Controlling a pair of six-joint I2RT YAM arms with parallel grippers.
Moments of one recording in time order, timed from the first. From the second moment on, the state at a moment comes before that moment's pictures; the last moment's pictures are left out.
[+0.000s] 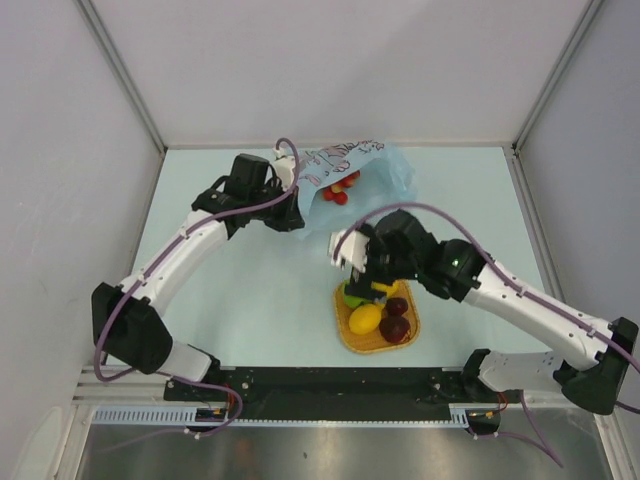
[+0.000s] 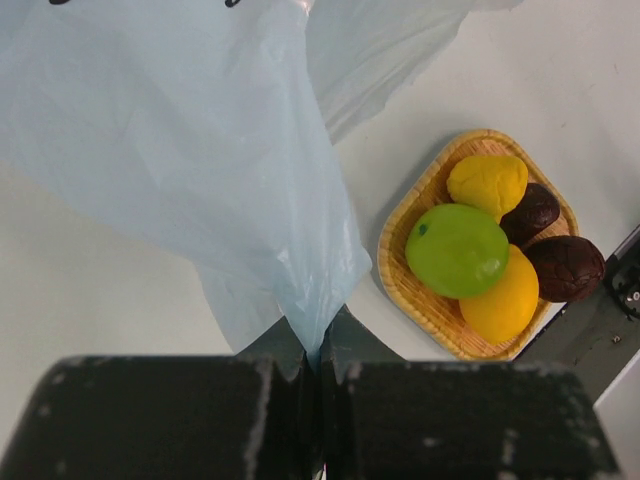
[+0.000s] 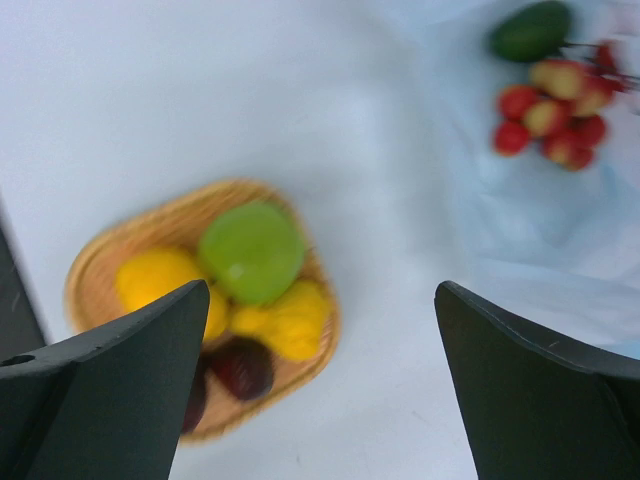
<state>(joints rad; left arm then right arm) -0.44 1.47 1.32 -0.61 0.38 -0.07 0.96 1.18 1.18 -0.77 -0.09 -0.59</state>
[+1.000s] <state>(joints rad) -0.20 1.35 1.25 -0.76 0.37 0.00 0.73 2.32 1.89 0.02 0.17 -0.03</state>
